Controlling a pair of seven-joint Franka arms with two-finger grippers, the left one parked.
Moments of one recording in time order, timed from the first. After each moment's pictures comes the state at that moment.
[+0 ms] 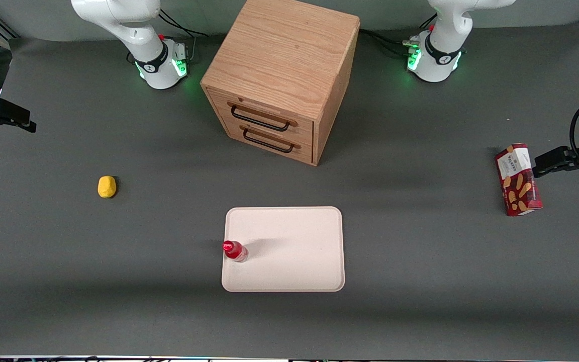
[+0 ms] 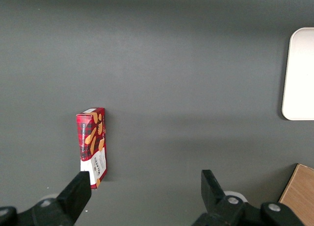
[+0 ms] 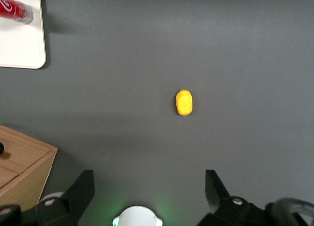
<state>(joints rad) 0.00 -0.02 -0.09 -1.57 -0.03 1.45 -0.14</state>
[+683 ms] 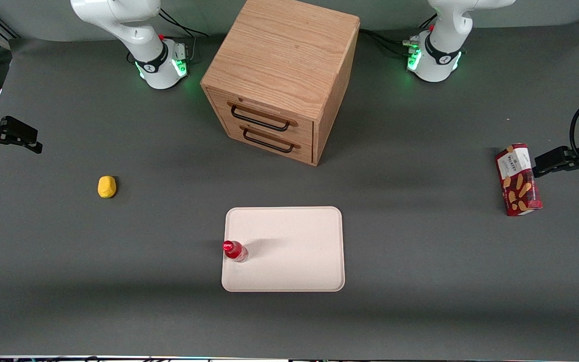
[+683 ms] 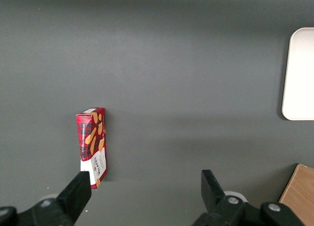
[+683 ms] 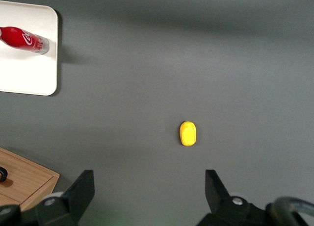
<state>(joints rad) 0.05 0.03 -0.09 -1.51 -0.03 1.53 -0.12</state>
